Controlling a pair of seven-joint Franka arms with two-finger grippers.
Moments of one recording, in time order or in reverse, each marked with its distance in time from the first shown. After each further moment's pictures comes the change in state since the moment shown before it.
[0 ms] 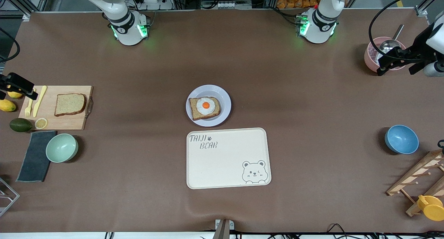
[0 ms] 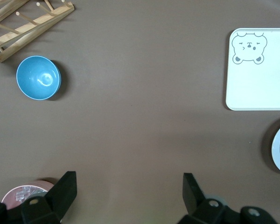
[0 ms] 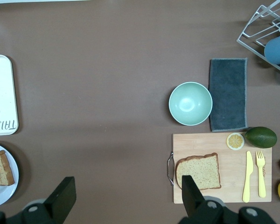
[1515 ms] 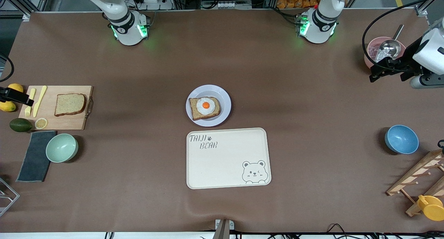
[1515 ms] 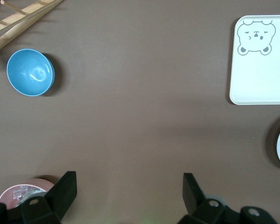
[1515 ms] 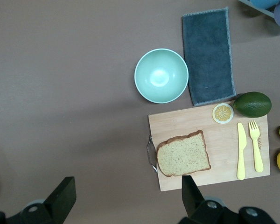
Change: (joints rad) left arm -0.001 0.049 -0.008 -0.001 0.000 -0.001 0.000; right arm -0.138 0.058 -0.019 -0.141 0.000 0.079 -0.016
